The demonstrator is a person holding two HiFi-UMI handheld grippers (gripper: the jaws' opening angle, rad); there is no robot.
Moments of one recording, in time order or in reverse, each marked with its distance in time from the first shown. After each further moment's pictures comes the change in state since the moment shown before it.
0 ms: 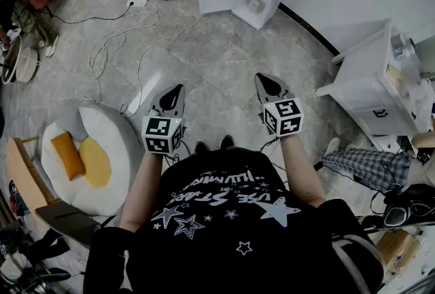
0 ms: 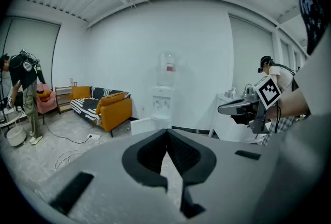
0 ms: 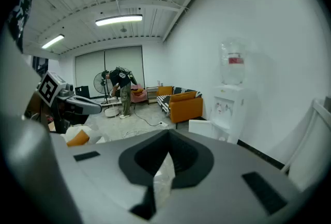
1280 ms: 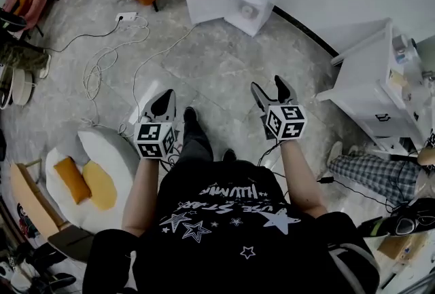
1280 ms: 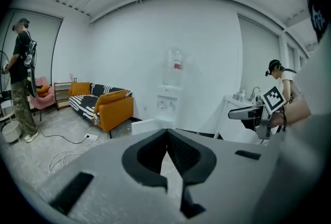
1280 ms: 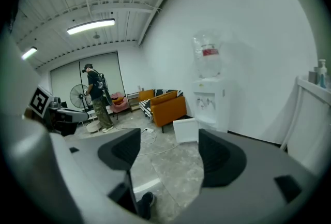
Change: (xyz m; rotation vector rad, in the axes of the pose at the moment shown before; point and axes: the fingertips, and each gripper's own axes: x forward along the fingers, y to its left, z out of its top) left arm 0.091 0.064 0.015 -0.040 -0.006 0.003; right arm 0.060 -0.088 -0.006 0.198 -0.033 -0.163
